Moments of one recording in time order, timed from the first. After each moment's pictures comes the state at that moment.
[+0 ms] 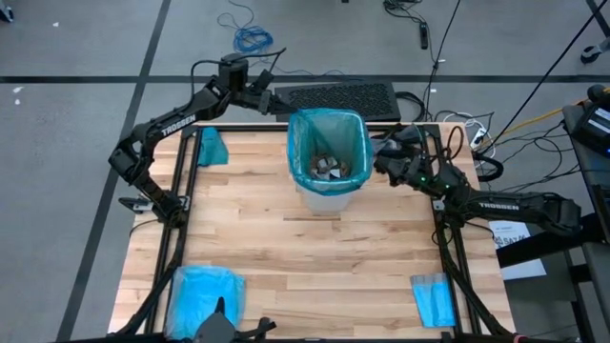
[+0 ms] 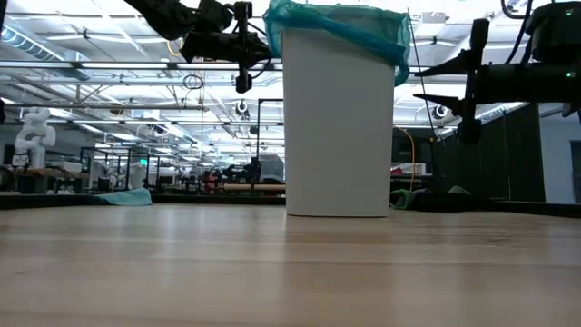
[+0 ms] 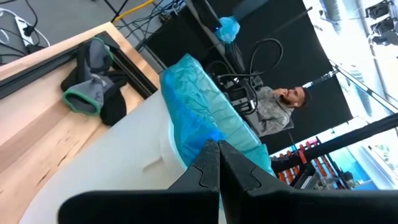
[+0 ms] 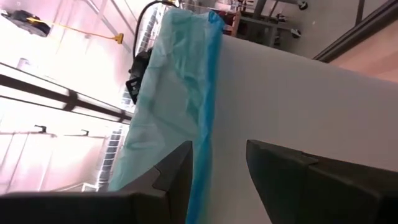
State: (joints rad) left arm 0.84 1.58 1.34 -0.05 1.01 -0.67; right arm -0.41 0.64 0.02 0.79 0.05 1.37
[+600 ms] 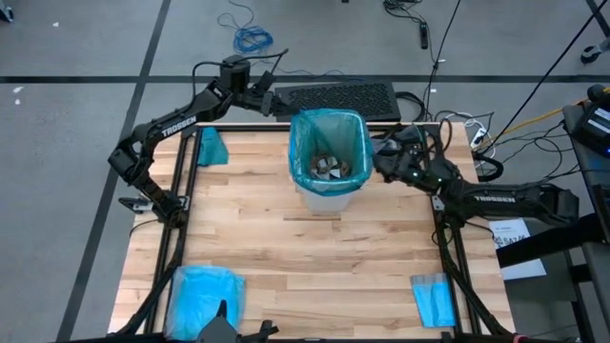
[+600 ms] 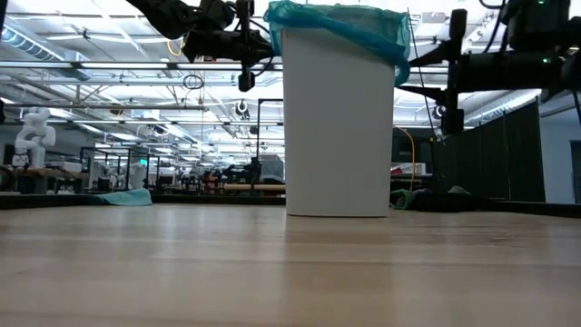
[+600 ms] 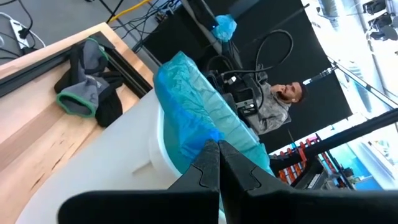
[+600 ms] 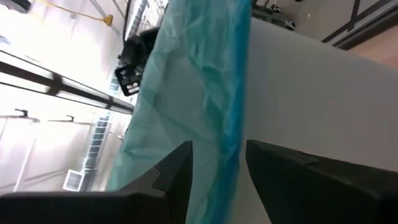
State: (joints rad) left arm 0.82 1.58 1.34 -0.03 1.00 -0.67; right arm -0.38 0.79 0.15 0.76 0.03 1.32
